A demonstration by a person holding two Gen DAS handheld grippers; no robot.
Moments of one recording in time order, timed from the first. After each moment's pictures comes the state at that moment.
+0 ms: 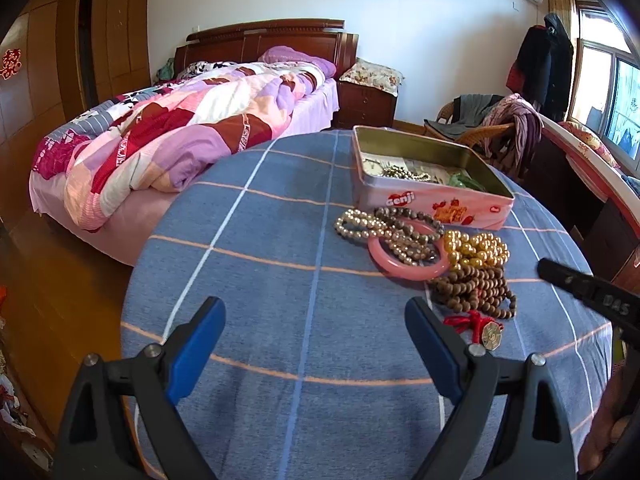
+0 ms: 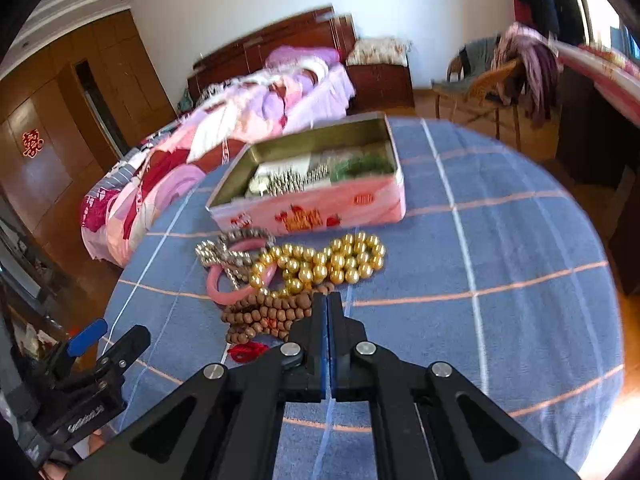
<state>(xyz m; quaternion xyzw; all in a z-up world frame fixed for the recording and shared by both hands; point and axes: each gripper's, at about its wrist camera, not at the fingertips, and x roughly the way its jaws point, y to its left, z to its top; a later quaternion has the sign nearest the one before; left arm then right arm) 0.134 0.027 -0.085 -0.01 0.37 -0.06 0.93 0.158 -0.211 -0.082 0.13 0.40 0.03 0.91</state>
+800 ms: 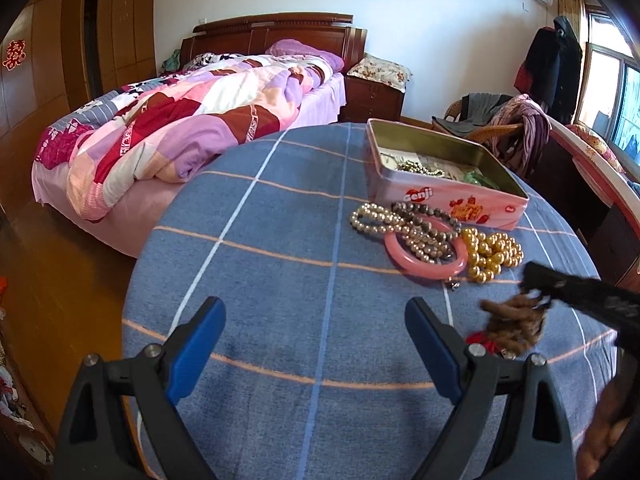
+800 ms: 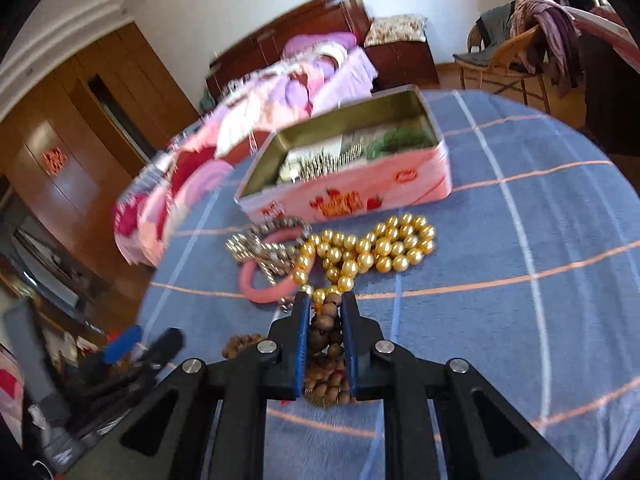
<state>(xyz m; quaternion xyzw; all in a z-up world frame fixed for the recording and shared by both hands) 0.143 0.036 -0.092 -0.02 0.38 -0.05 0.92 0.160 -0.208 -0.086 0.19 0.39 0.09 0.90</state>
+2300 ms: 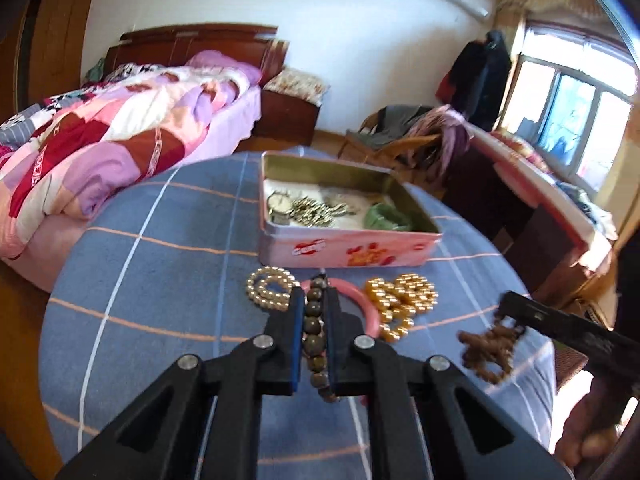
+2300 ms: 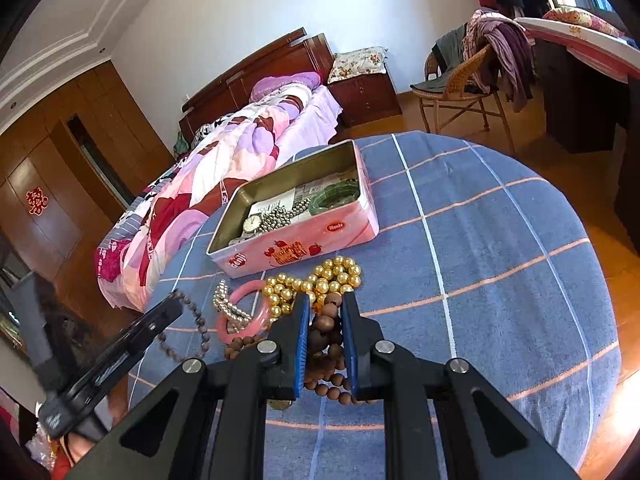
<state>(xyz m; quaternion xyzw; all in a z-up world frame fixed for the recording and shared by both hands) 0.162 0.004 -0.062 -0.06 0.34 -0.22 0.91 0.131 -0.246 -0.062 0.21 0.34 0.02 0.92</state>
